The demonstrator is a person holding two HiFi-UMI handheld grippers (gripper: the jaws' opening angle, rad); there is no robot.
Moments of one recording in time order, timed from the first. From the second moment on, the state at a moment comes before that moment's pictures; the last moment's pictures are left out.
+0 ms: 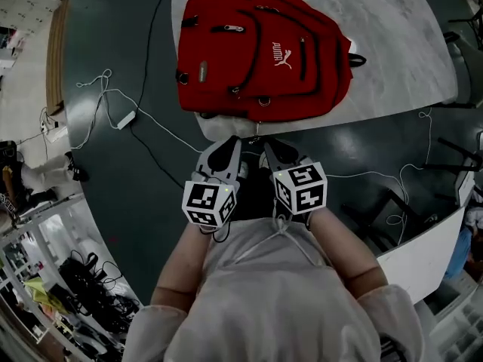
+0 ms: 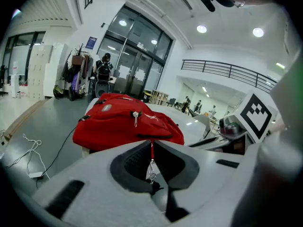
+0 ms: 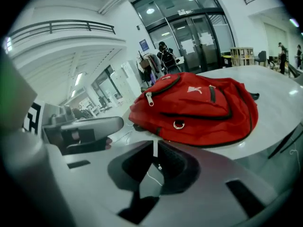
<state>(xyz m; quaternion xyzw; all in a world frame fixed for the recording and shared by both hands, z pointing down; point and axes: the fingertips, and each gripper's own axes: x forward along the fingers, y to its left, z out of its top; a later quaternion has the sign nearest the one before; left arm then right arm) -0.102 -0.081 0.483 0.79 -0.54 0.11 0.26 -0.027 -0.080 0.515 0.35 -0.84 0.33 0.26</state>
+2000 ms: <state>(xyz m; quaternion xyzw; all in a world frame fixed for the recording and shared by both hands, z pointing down) -0.110 -0.150 0.603 0.79 -0.44 0.27 0.33 -0.040 -0.106 0.606 0.32 -0.77 0.34 0.44</state>
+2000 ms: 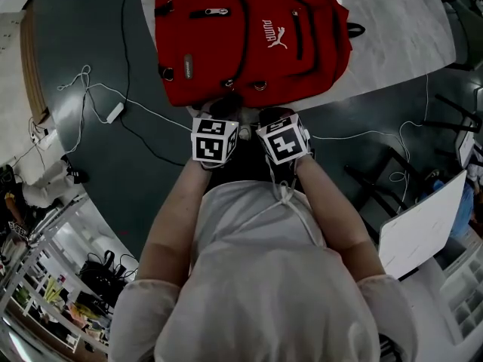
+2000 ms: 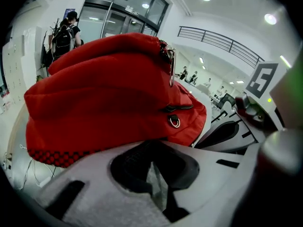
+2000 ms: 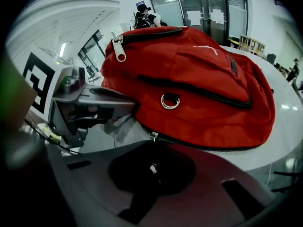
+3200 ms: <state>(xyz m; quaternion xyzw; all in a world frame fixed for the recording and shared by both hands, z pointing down) -0.114 -0.151 0.607 0.75 -0.50 0.31 0.30 0.065 -0.128 0.608 0.30 -0.77 0.29 0.49</state>
